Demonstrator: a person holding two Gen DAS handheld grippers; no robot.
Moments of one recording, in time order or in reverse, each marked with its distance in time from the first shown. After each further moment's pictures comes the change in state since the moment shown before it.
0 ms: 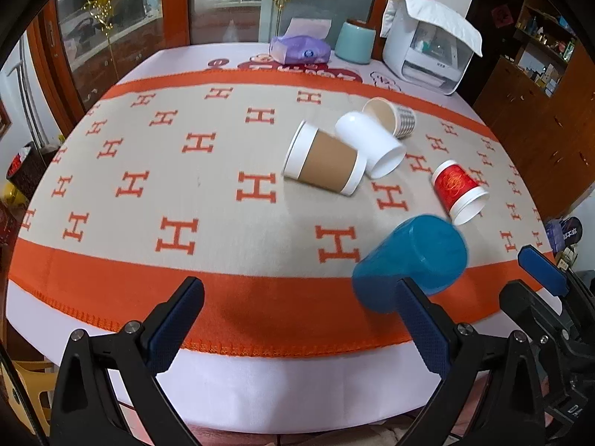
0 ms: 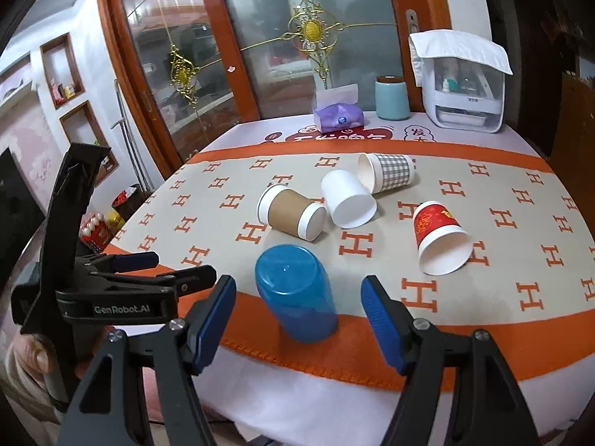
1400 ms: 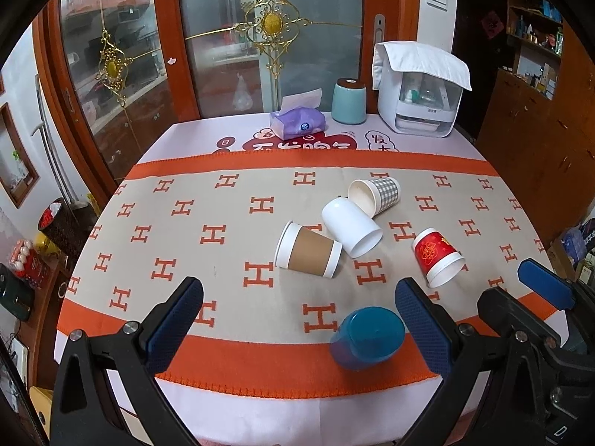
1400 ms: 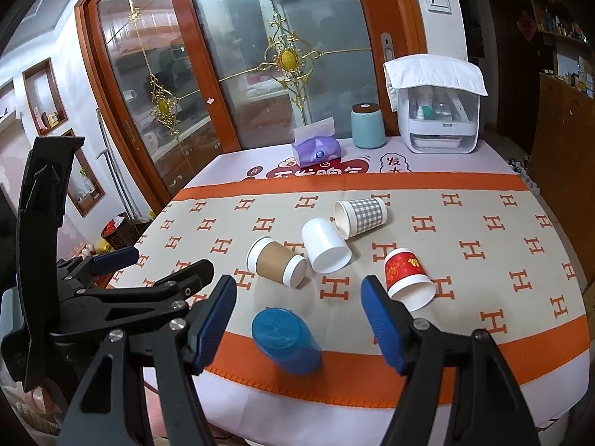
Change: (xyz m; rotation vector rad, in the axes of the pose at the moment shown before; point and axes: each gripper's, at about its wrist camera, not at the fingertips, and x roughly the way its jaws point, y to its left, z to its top) left arm -0.075 -0.062 0.055 0.075 -0.171 0.128; right arm -0.038 -0.007 0.058 0.053 -0.051 -0.059
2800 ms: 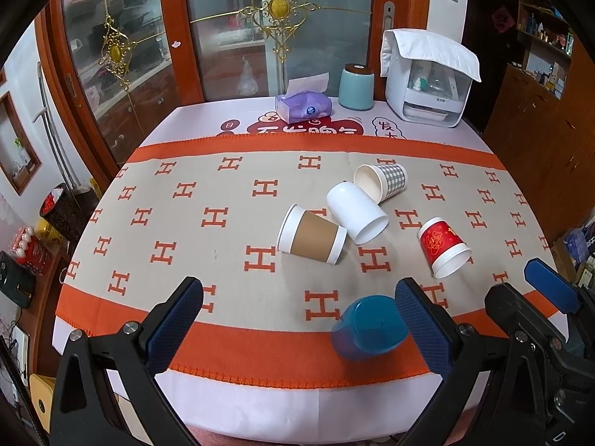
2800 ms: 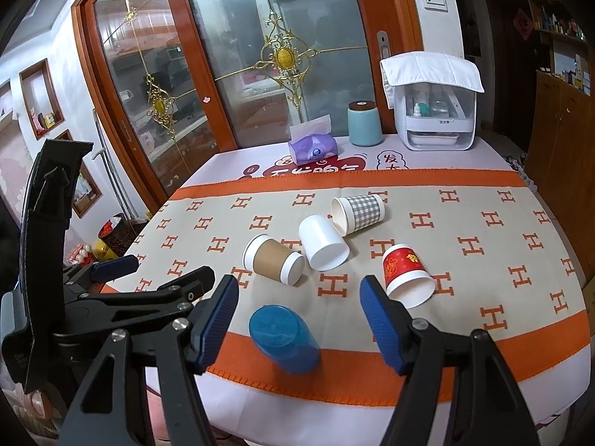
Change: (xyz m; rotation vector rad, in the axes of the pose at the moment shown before) left arm 0.011 0.000 -0.005 -0.027 0.054 0.015; right arm 0.002 0.000 -0.004 0.003 -0.004 -0.015
